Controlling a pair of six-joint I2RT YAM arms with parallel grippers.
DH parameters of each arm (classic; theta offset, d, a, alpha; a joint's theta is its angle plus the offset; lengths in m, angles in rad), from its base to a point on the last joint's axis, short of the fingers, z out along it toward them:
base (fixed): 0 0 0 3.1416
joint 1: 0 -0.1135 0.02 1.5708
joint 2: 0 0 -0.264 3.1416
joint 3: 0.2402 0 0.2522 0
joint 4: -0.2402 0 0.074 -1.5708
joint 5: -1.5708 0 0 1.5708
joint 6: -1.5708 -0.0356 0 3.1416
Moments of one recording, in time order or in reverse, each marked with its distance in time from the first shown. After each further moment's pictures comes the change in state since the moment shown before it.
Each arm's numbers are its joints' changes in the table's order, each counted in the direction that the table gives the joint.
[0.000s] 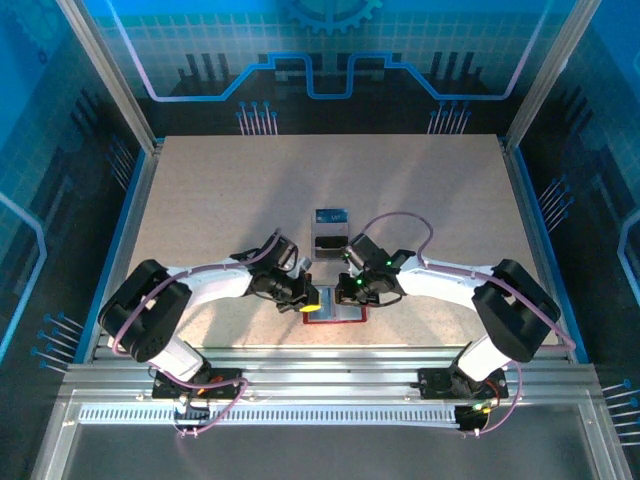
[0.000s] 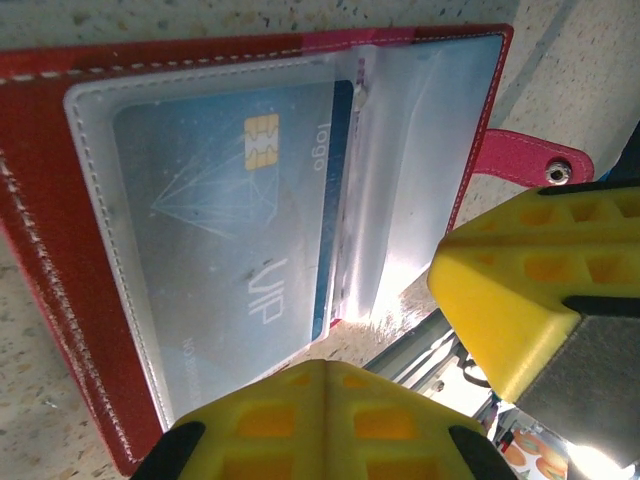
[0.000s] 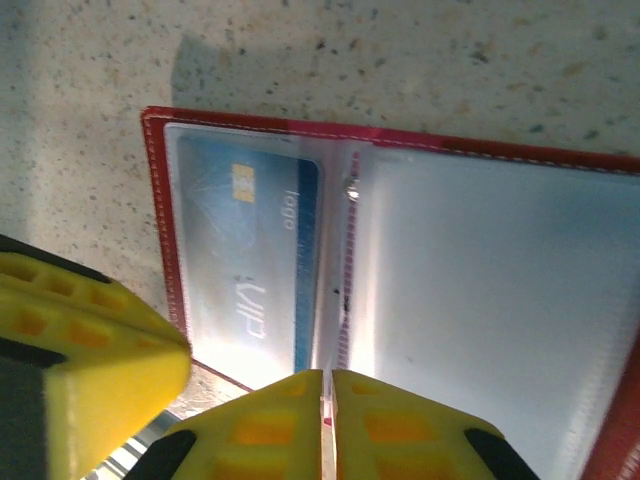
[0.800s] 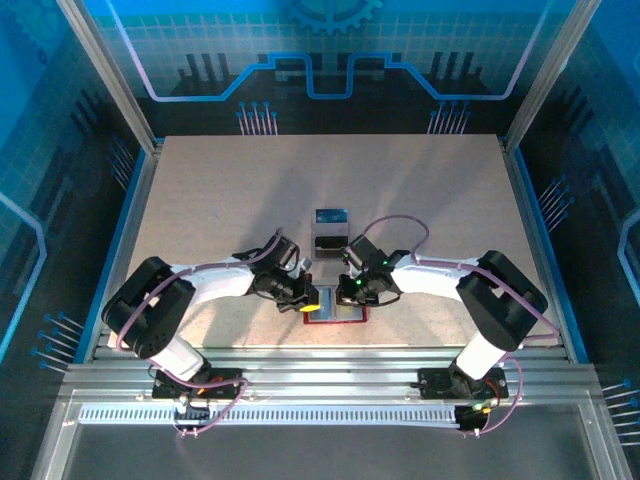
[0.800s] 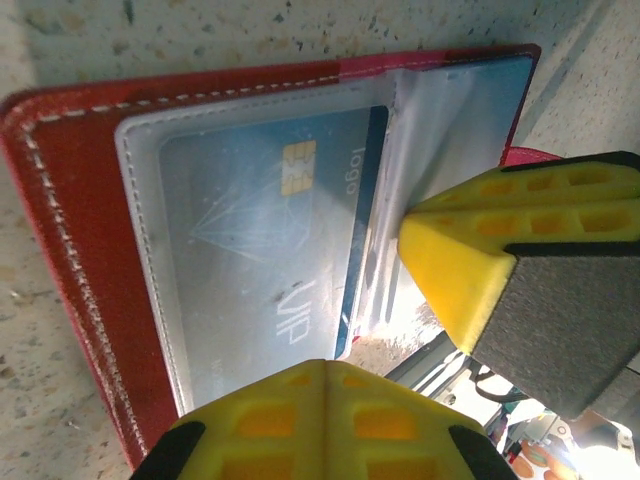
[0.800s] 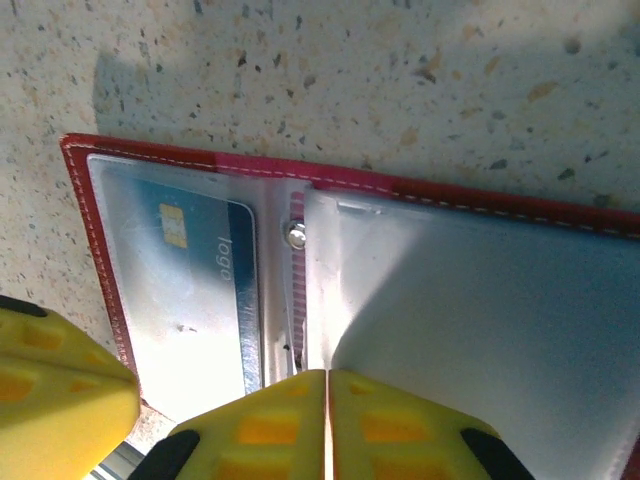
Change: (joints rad) left arm 0.002 0.026 0.010 -0.001 0.026 -0.002; right arm 0.023 0.074 -0.011 0.044 0.012 0.005
